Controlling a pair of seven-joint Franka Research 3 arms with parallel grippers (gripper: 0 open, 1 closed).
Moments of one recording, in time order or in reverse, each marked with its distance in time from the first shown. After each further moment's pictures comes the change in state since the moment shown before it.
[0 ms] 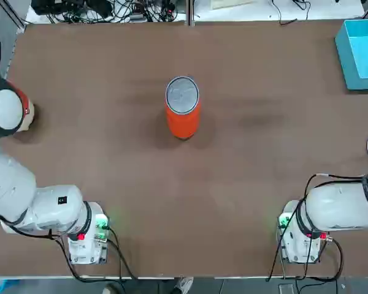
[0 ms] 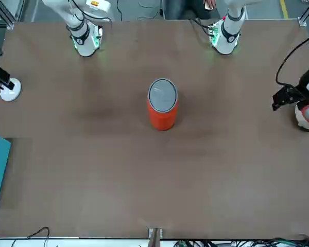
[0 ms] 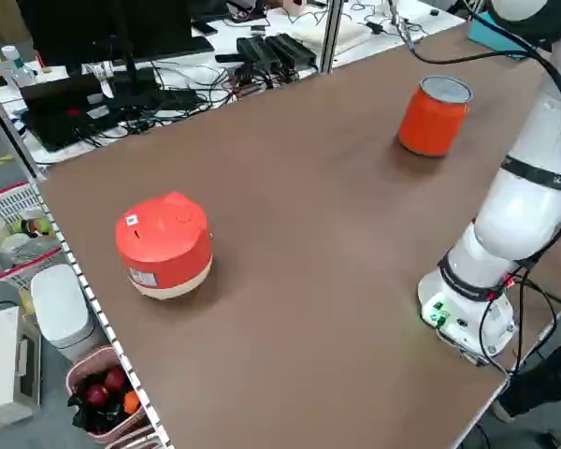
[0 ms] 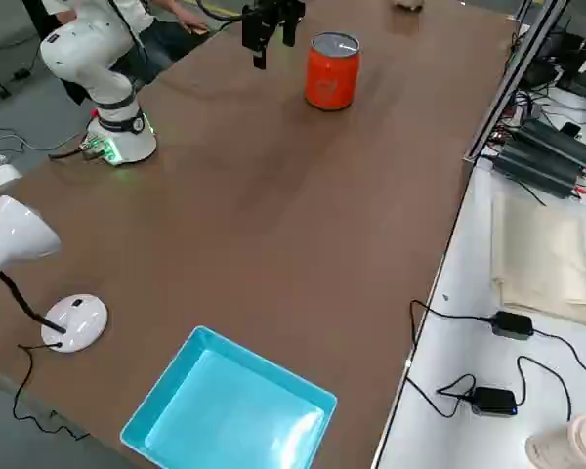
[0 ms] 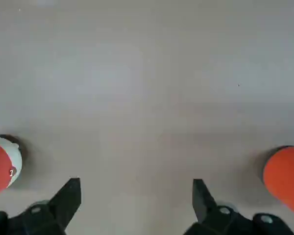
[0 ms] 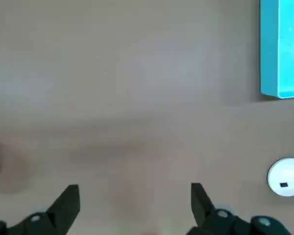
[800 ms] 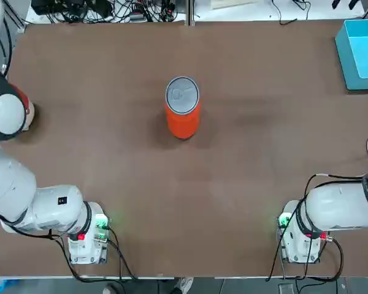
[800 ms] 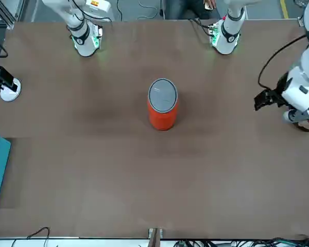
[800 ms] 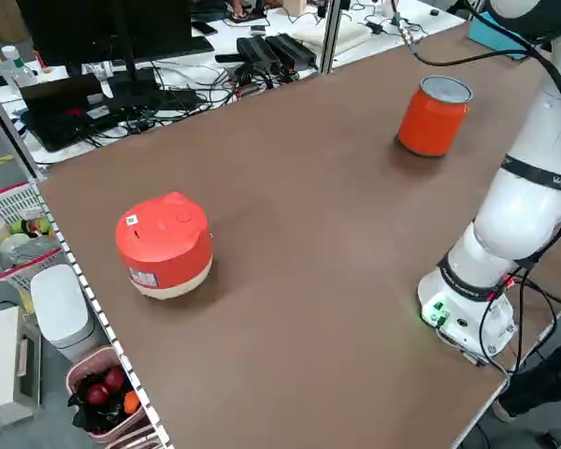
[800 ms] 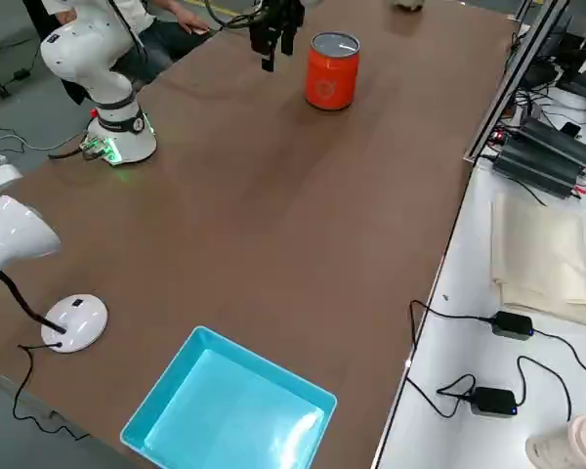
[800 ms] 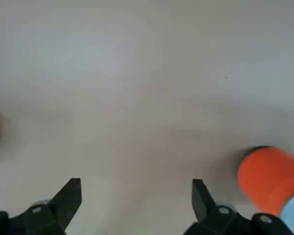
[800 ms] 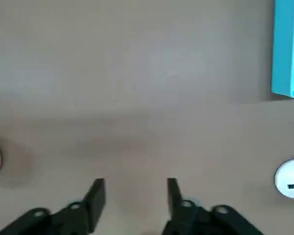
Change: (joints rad) left arm -0.013 0.005 -0.129 -0.072 -0.011 -0.013 -0.323; right arm 0.012 0.002 0.013 -0.033 0.023 0.012 0.004
